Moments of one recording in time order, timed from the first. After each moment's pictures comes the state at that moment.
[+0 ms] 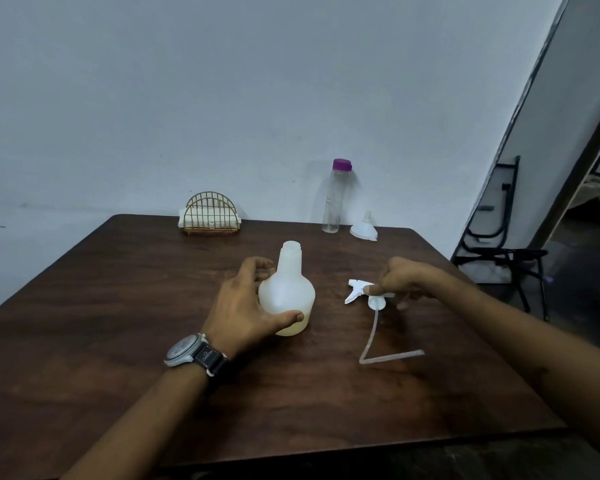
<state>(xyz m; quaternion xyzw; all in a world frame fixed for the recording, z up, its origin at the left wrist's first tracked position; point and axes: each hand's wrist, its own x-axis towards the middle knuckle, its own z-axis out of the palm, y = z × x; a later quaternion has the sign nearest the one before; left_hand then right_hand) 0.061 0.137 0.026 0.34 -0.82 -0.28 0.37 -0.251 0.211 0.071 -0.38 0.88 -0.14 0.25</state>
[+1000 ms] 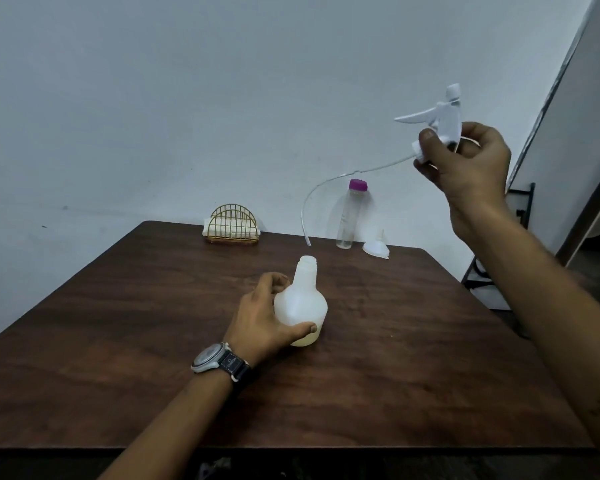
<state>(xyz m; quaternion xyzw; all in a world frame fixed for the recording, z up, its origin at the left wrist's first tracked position) 0.068 0.143 0.018 0.35 -0.81 -0.29 0.38 -0.153 0.255 0.238 -0.40 0.49 -0.77 0.03</state>
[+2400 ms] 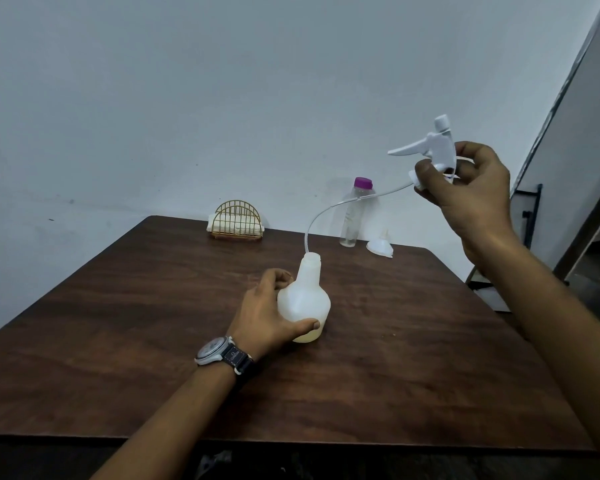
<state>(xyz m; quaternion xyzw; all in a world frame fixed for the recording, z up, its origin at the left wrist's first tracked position) 0.067 0.144 0.020 0.36 -0.81 -0.29 0.37 -0.154 0.271 0.210 -0.46 0.57 -0.69 -0.01</state>
